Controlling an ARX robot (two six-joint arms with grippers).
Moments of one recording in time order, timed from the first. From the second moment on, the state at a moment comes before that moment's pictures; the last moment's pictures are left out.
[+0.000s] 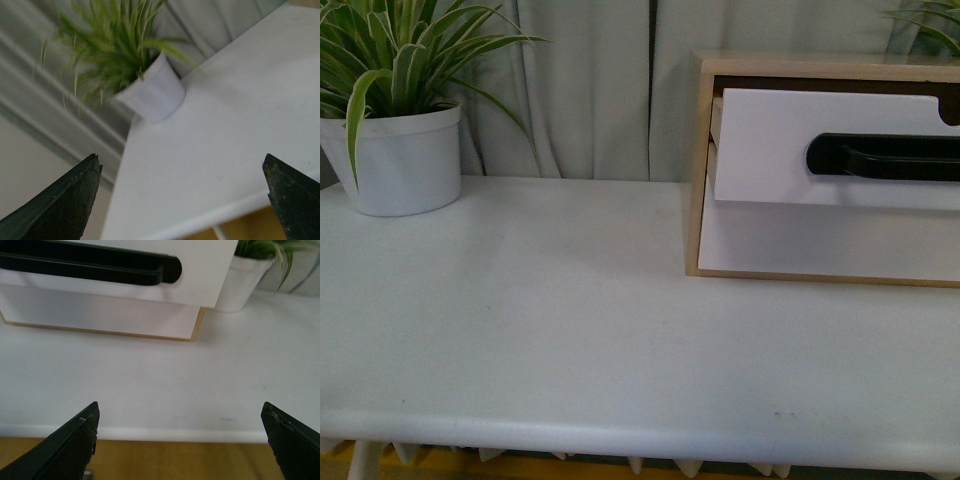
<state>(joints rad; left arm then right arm) -0.21 0.34 0.06 0.34 -0.20 0.80 -0.17 0.45 0.31 -0.09 -0.11 -0.31</state>
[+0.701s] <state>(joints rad) -0.51 1.20 0.37 0.92 0.12 1.62 -0.26 0.95 0.77 -0.10 -0.21 -1.00</state>
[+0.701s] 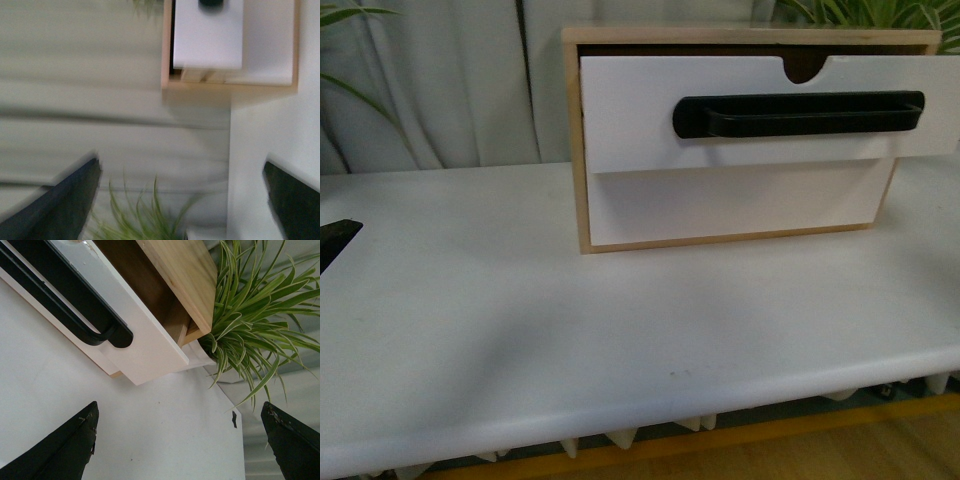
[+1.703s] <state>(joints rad) -0.61 1.70 0.92 0.87 0.13 1.61 -0.27 1.27 0.94 -0.03 -0.26 -1.00</state>
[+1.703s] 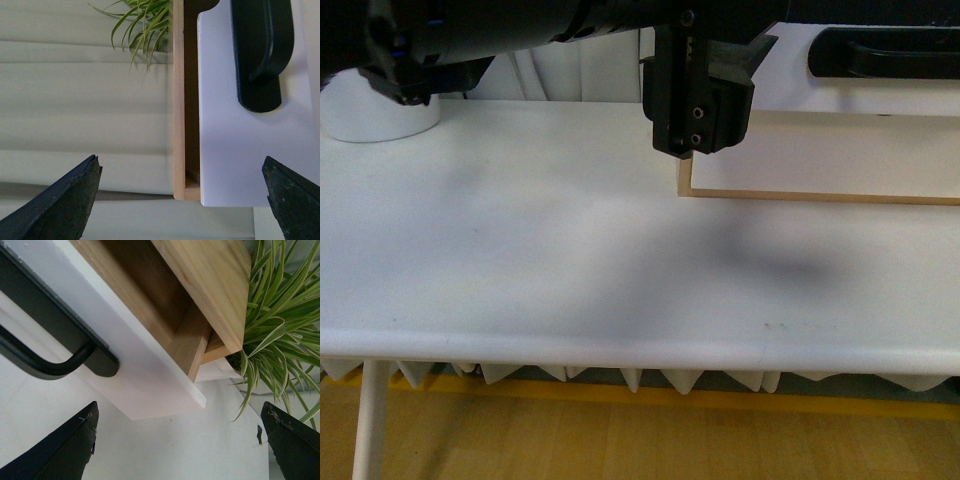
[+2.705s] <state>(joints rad) -0.60 1.88 1.17 0.82 0.13 1.61 -0.24 1.51 1.10 0.08 -0.23 -0.99</state>
